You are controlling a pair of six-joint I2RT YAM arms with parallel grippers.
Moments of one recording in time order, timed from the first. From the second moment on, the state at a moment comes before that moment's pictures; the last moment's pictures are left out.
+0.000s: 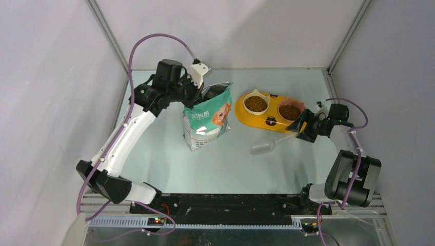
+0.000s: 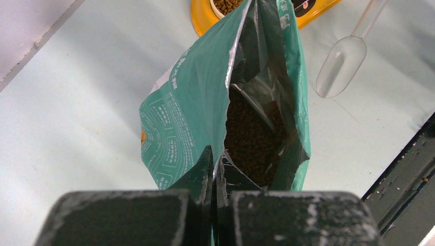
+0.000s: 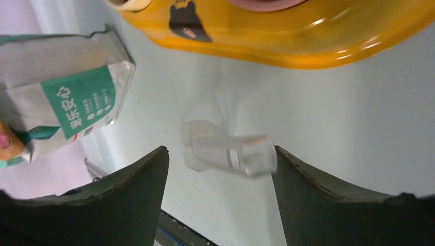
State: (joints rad) left arm -0.49 1.40 1.62 -0.85 0.27 0.26; right arm -0.30 1.38 0.78 -0.46 -0.74 0.28
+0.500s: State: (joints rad) left arm -0.49 1.36 1.57 -0.85 0.34 0.30; right arm -0.10 1.38 1.22 -0.63 -0.77 -0.07
